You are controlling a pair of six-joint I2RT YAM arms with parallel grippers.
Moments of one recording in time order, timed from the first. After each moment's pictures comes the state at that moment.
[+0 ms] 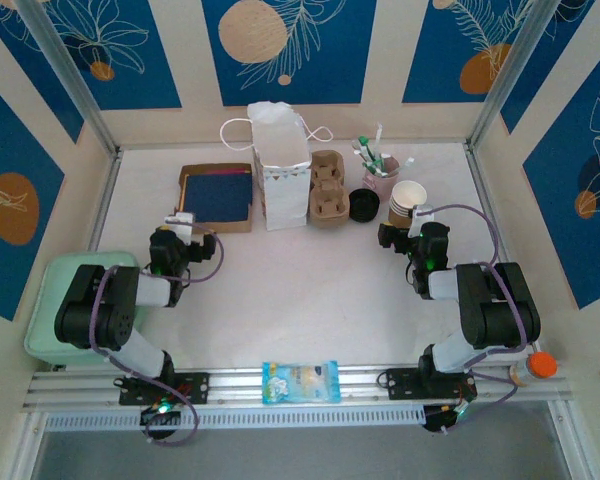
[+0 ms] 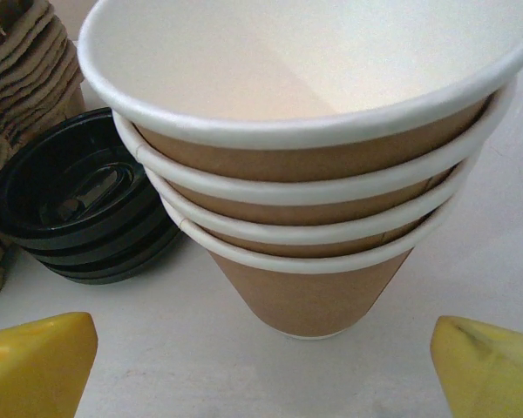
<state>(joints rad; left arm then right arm) -0.06 1.58 0.38 0.82 0.00 0.07 0.01 1.54 0.39 0.73 -0.07 0.09</state>
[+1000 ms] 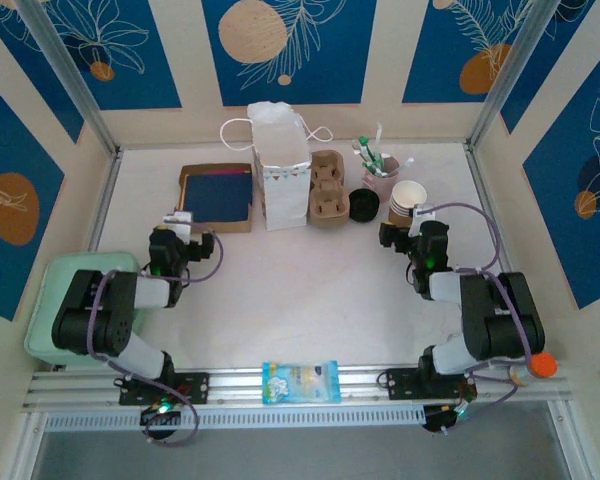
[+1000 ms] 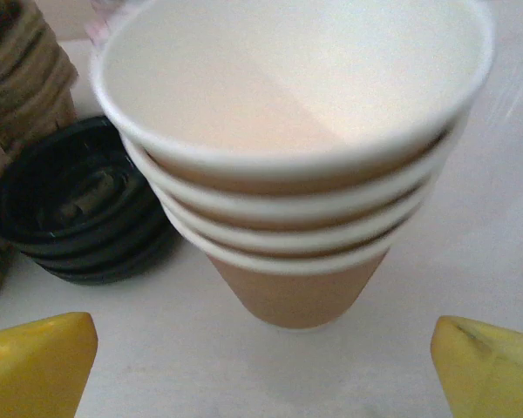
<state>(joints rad) -0.08 1.50 0.38 0.75 -0.06 0.07 0.05 1.42 0.41 0.59 0.00 0.09</state>
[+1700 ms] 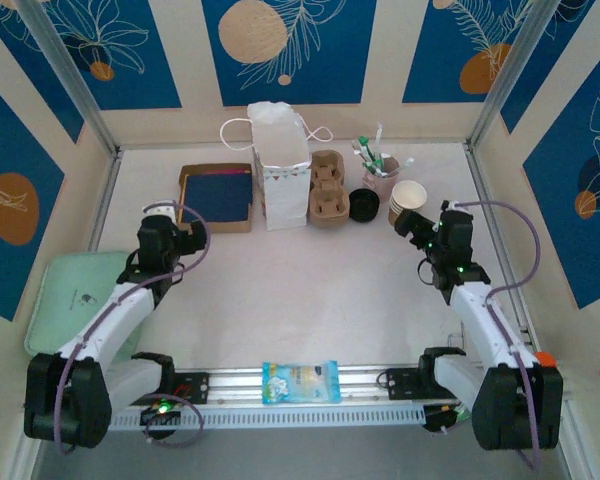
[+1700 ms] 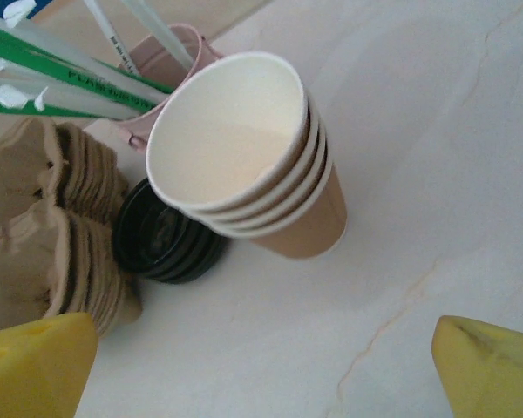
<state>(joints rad) -0.16 1.06 0.59 -0.07 -0.19 -0.23 -0.01 0.97 0.57 -0.15 -0.05 0.53</state>
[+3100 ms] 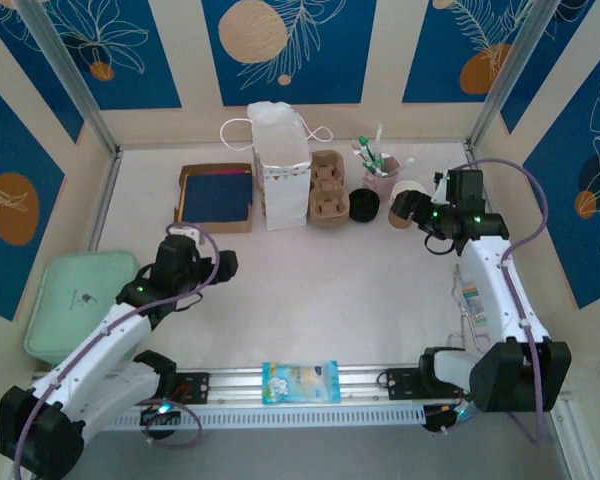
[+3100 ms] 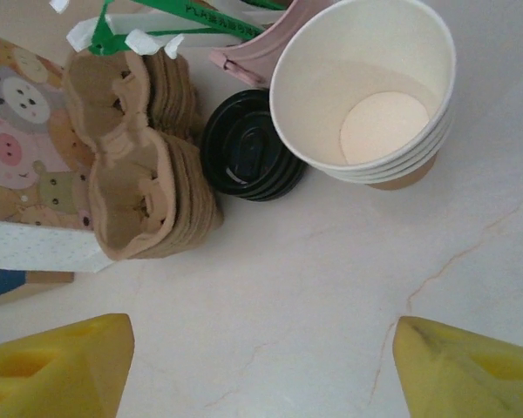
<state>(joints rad) -0.44 0.86 0.58 -0.43 -0.05 -0.49 -0.02 1.20 1.09 -0.72 -0.25 0.46</state>
